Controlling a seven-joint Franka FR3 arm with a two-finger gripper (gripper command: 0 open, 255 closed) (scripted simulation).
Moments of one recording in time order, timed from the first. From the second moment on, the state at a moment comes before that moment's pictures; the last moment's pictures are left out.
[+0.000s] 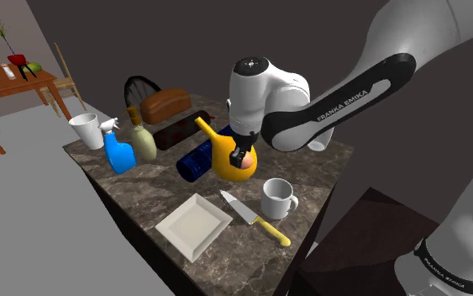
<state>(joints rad) 0.13 0.05 0.30 -2.21 -0.43 2.40 0.35</state>
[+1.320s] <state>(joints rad) 0.15 0.25 0.25 -2.24 -0.65 2.58 0.55</state>
